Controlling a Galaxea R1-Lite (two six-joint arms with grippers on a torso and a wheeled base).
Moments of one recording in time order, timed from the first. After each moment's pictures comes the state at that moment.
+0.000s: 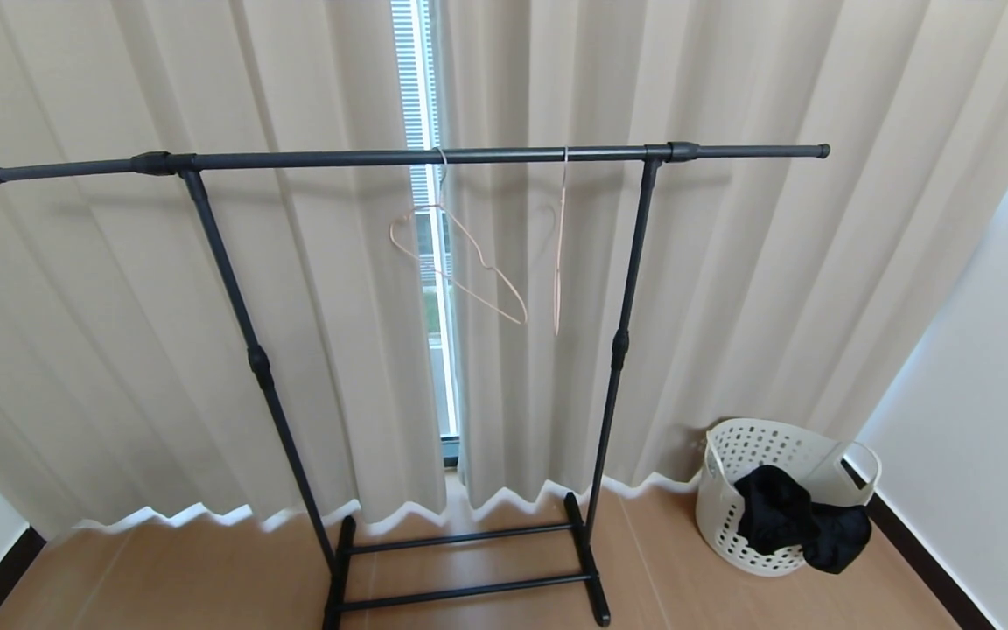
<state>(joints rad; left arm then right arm) -0.01 0.00 -0.03 0.04 -0.08 -0.08 0.01 0.00 0.00 0.00 0.14 -0.05</state>
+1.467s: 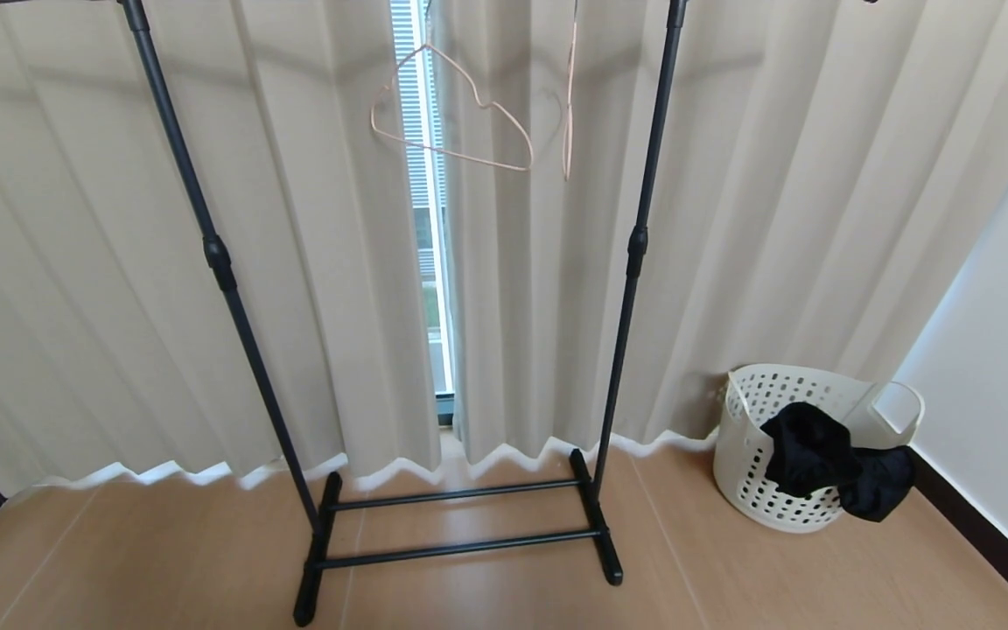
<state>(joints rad) -0.01 0.00 -0.03 0.04 -0.08 -0.08 0.01 0.00 0.00 0.01 0.14 -0.04</state>
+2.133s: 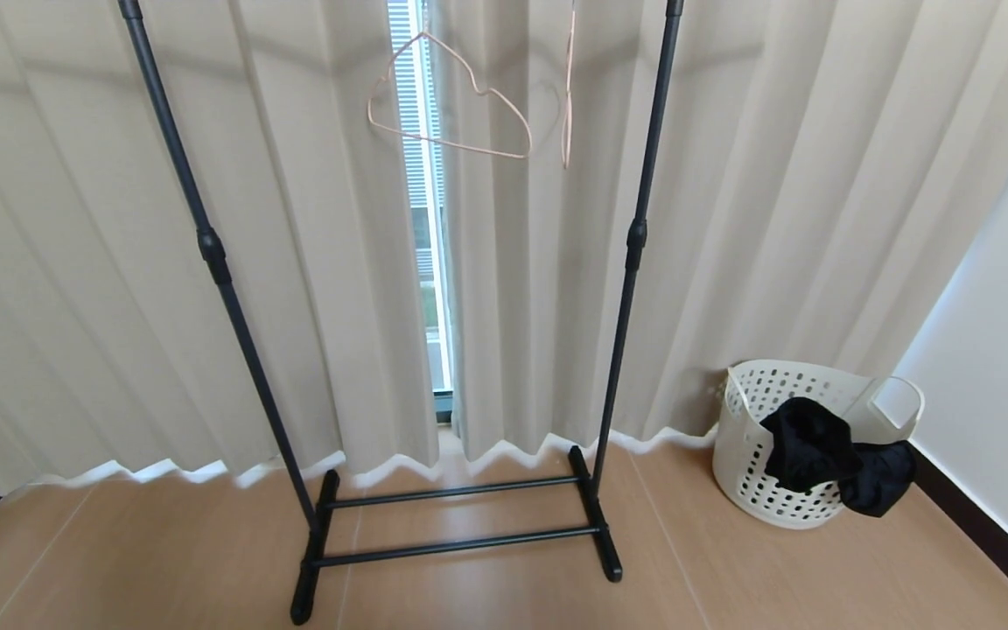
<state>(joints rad) -0.01 0.00 -0.03 0.04 -0.09 -0.07 0.01 0.00 0.00 0.00 0.14 -0.04</state>
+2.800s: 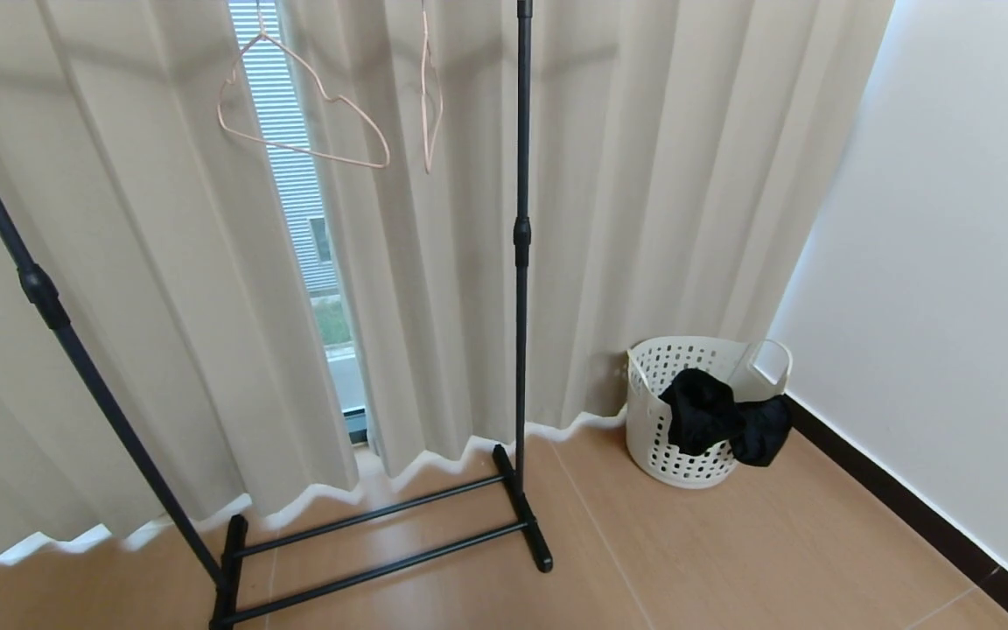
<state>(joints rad) -0.01 0.00 -0.02 0.04 -0.08 0.05 0.01 0.00 0.00 0.00 0.14 -0.04</state>
